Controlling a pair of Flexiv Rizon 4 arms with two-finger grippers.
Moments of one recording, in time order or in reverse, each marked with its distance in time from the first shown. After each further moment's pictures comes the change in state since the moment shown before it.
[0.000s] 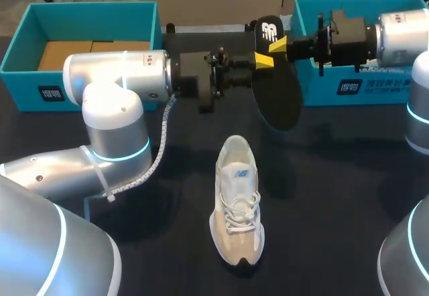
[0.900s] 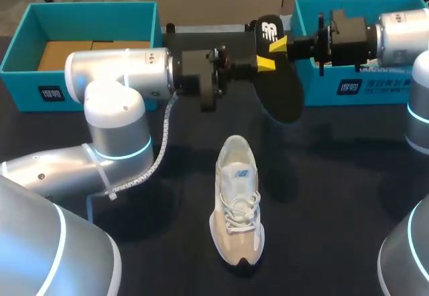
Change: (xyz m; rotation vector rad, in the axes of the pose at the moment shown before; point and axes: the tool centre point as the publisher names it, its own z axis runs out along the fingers) left arm -0.004 0.001 0.004 0.003 -0.001 0.026; right arm 0.000 0.000 -0.001 0.000 0.000 -0.001
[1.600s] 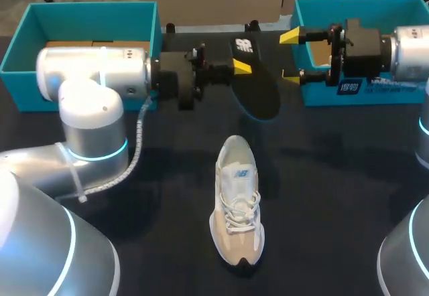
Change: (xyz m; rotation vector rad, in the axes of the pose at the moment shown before) left arm 0.022 0.008 -0.053 -0.074 0.144 -0.170; right arm -0.008 -0.020 -0.024 -0.049 0.033 -0.047
